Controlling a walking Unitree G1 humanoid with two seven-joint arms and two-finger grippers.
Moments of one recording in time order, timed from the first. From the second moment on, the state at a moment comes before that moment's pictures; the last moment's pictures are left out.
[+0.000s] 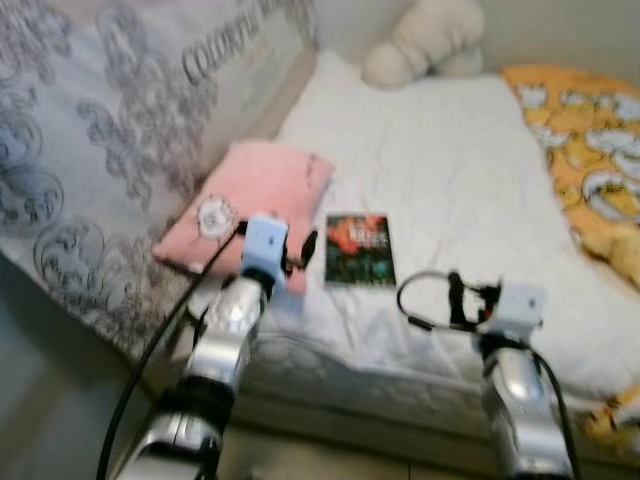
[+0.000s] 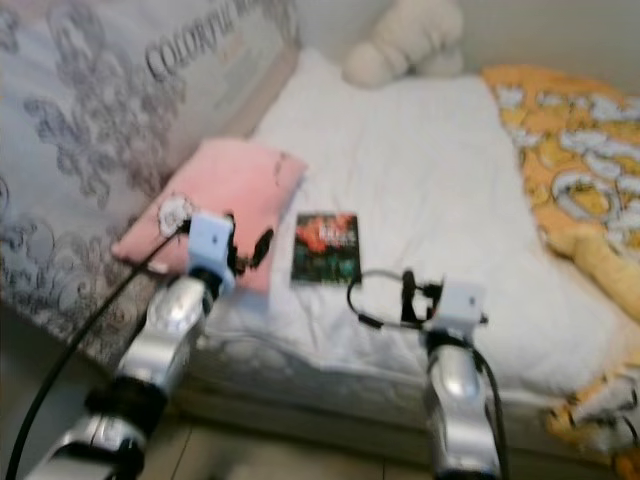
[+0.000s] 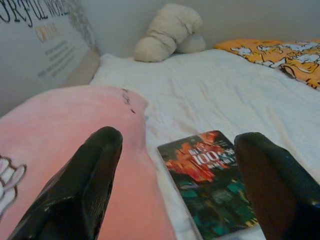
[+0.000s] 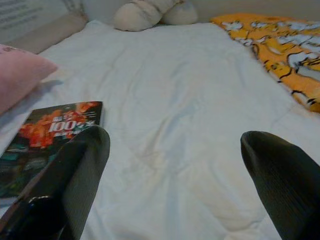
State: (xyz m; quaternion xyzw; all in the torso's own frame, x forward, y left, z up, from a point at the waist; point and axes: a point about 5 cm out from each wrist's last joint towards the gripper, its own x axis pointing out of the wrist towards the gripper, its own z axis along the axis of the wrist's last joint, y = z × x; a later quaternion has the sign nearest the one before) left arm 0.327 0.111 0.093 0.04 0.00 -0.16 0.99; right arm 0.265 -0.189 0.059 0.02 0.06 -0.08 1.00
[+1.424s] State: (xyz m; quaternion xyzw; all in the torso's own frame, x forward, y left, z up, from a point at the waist) left arm 0.259 0.146 0.177 0.11 -0.02 -0.39 0.91; right arm 0.344 -0.149 0.050 0.09 0.19 -0.04 0.98
